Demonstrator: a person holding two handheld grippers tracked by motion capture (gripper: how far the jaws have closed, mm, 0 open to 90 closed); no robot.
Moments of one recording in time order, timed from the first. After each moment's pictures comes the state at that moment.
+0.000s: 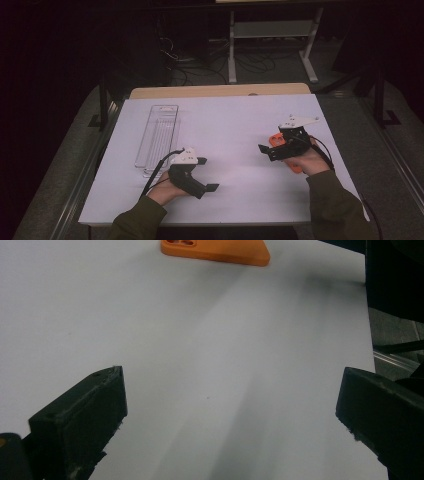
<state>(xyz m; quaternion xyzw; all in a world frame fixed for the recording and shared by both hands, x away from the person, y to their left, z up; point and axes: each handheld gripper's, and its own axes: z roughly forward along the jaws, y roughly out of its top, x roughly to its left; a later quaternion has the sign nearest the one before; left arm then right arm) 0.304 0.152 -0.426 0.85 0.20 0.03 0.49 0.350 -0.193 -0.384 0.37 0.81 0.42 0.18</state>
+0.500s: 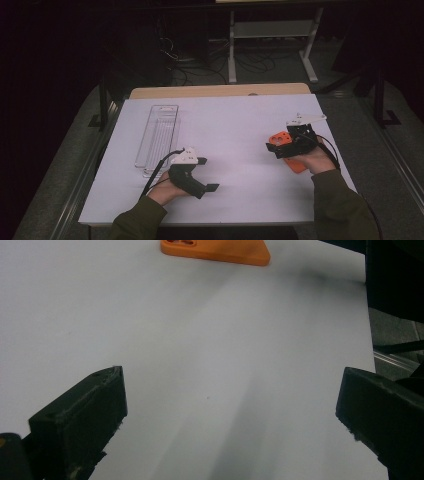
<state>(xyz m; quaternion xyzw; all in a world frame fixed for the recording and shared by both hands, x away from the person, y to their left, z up) 0.304 0.152 -0.426 0.85 0.21 0.03 0.49 0.354 -0.211 -0.383 0.41 0.80 0.40 0.18</state>
